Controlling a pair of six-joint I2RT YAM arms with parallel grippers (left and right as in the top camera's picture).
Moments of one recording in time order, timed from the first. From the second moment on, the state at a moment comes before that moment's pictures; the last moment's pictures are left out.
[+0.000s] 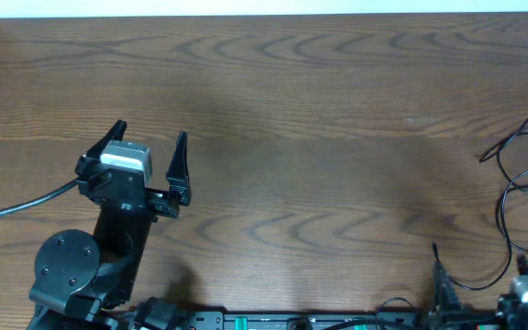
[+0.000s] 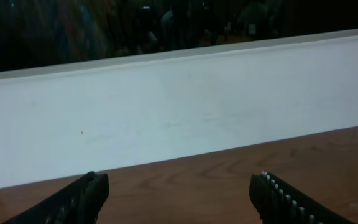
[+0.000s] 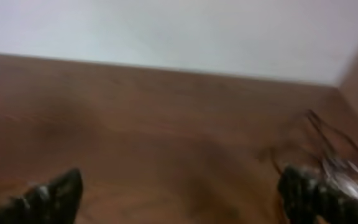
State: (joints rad) left arm -0.39 0.60 1.02 -0.44 -0.19 0.06; right arm -0.43 0.36 1.39 -1.44 -0.41 -0.18
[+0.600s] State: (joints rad) left arm -0.39 0.60 1.02 -0.45 -0.19 0.04; right arm -0.39 0.32 1.33 -1.46 -0.64 -0.49
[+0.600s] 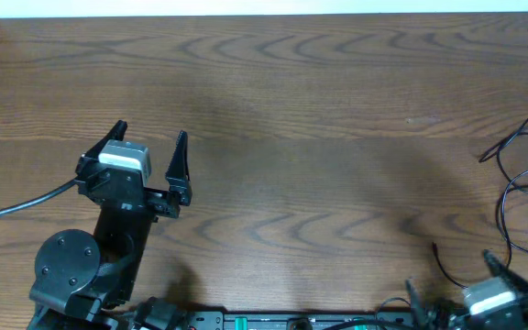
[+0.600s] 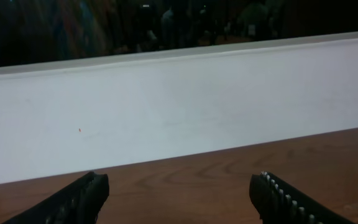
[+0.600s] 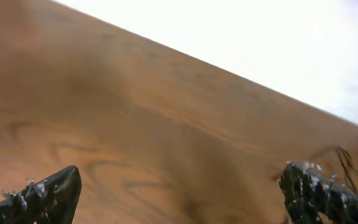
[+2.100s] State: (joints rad) left arm -0.39 0.60 1.02 -0.44 -0.16 0.03; right arm -0.38 0.02 0.29 -0.07 -0.08 0.08
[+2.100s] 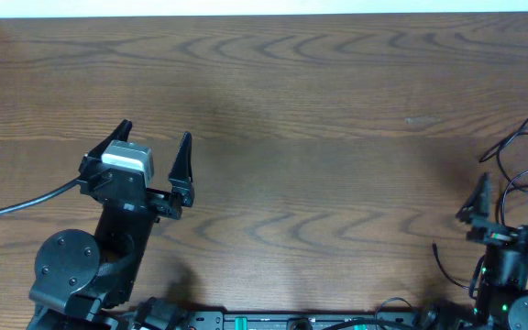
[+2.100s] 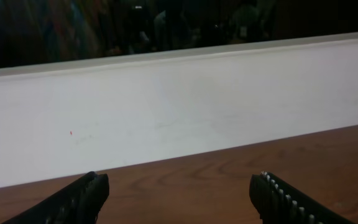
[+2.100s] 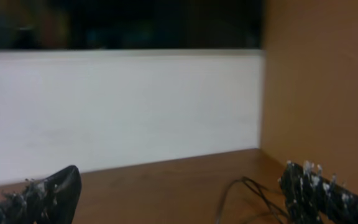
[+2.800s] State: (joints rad) left arm -0.39 0.61 1.02 -0.44 -0.16 0.03; right arm -0.39 0.03 0.01 0.22 0.00 0.35
